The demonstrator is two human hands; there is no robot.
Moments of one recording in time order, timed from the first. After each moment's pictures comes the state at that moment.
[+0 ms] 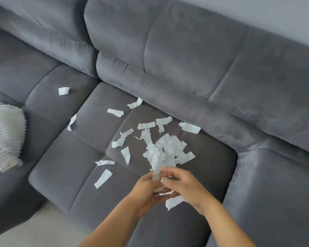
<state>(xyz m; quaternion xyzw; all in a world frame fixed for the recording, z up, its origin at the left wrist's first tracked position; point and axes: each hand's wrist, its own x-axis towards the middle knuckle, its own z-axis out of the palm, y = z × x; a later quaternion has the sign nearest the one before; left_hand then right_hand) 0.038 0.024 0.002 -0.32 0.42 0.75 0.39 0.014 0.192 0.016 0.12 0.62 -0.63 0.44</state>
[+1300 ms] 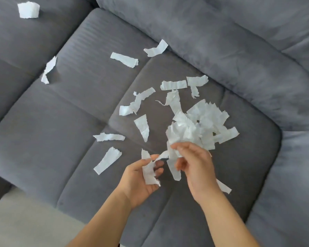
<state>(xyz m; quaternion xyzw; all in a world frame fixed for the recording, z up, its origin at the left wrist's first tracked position) 0.084 -0.105 -0.187 -0.42 0.16 0.82 0.35 0.033 0.059 -0.124 0.28 0.67 -0.64 0.25</state>
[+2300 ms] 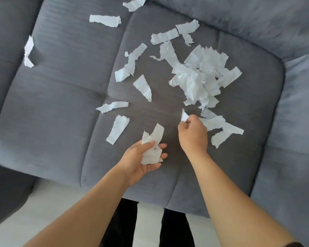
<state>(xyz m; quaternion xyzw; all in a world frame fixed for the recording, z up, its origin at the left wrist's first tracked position) 0.138 -0.160 -0.195 -0.36 0.36 0.72 0.47 0.111 0.024 -0.206 0.34 0.88 -0.30 0.14</state>
